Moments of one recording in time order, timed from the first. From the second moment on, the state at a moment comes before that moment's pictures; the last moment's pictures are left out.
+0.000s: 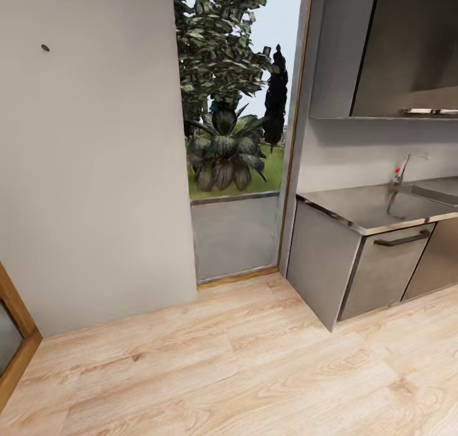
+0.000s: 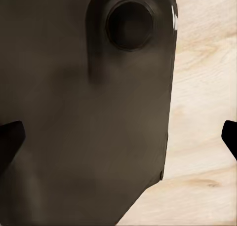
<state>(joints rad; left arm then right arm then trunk) 0.00 0.00 0.00 0.00 0.00 0.00 0.00 0.00 0.00 0.00 0.00 0.00 0.00 0.00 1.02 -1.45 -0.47</state>
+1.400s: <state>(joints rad) 0.07 0.00 0.02 -0.77 0.00 0.00 -0.01 -0.14 -0.10 0.00 -0.47 0.00 -0.05 0.01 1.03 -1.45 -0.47</state>
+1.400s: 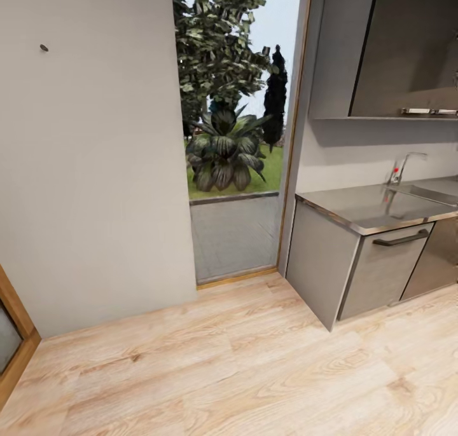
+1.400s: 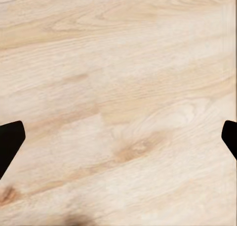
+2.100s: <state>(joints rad) 0.07 0.00 0.04 -0.75 0.00 0.00 -0.01 -0.14 -0.10 0.00 -0.47 0.01 -0.05 0.01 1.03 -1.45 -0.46</state>
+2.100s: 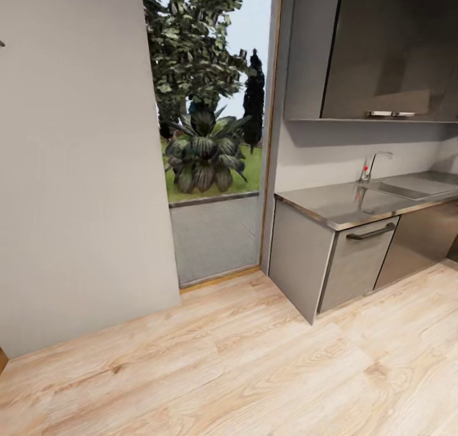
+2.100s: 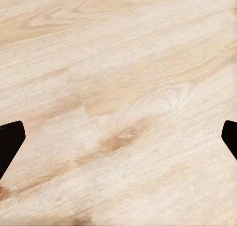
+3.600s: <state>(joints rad) 0.07 0.00 0.04 -0.74 0.00 0.00 0.00 -0.14 -0.12 -0.01 -0.45 0.00 -0.05 0.00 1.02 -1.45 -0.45</state>
